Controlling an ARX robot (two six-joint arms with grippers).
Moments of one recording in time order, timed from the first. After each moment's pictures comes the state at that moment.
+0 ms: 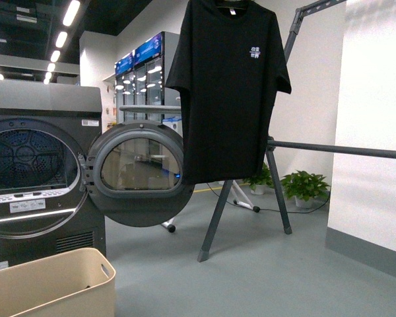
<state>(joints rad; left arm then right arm) 0.00 0.00 0.02 0.00 0.00 -0.01 0.00 0.00 0.01 0.00 0.00 -0.01</state>
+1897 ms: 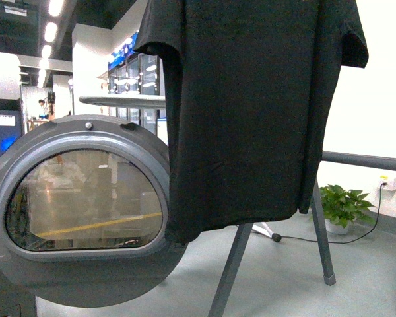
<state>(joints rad) 0.00 0.00 0.02 0.00 0.00 -0.01 0.00 0.00 0.01 0.00 0.00 -0.01</state>
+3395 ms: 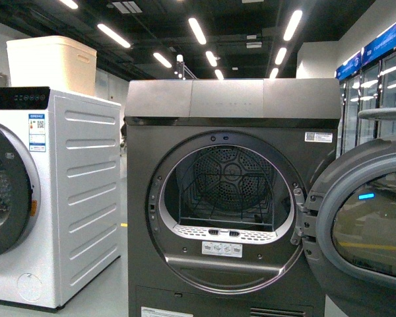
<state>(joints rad) -0.01 0.41 0.18 -0.05 -0.25 -0.16 -0.05 0.30 0.07 0.16 -0.03 0.15</state>
